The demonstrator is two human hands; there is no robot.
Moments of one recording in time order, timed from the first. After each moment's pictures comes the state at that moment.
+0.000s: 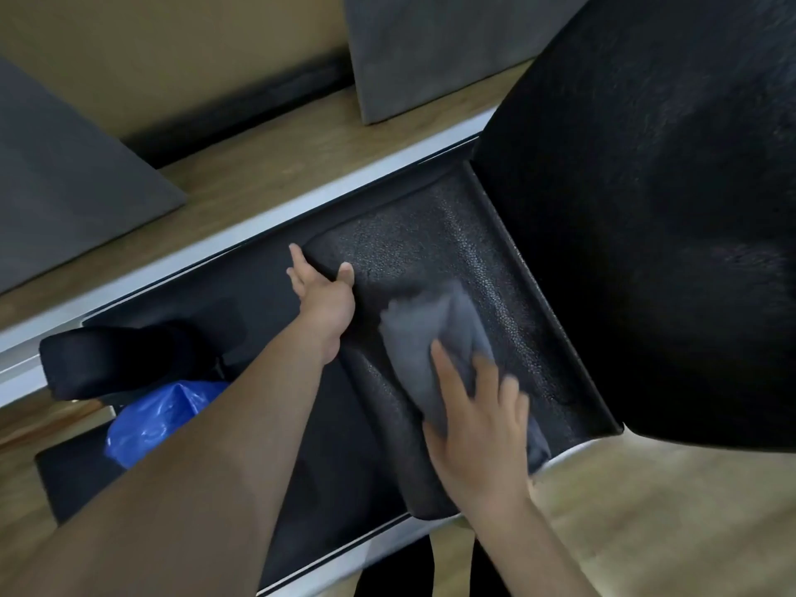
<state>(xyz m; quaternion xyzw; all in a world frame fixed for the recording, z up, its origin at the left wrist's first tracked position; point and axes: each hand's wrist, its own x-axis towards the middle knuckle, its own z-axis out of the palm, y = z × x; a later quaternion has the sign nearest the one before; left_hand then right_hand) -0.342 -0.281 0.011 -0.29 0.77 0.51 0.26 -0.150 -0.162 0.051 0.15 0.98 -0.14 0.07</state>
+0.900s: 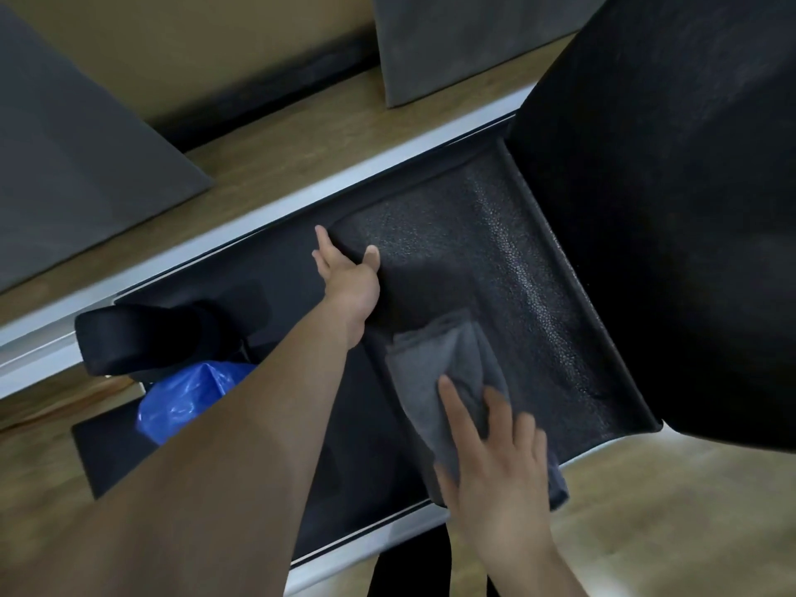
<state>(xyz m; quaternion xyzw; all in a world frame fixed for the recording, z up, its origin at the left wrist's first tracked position) -0.344 -0.285 0.003 -0.29 0.75 0.53 0.26 -0.113 -0.184 0.053 0.11 0.98 -0.14 0.07</state>
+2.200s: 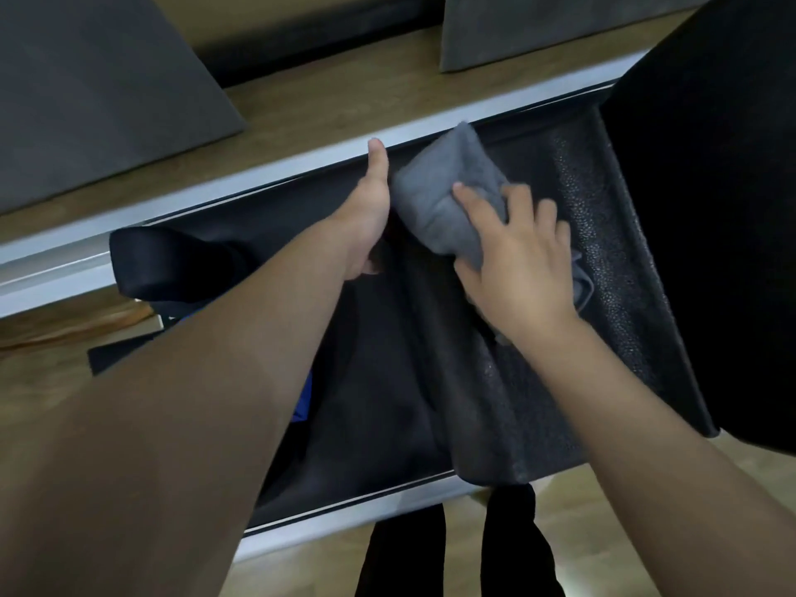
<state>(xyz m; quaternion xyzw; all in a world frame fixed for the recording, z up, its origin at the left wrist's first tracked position) -0.378 -0.336 0.020 -0.28 0.69 0.54 0.40 -0.283 -0.178 0.047 0.02 1.00 -0.08 0.05</state>
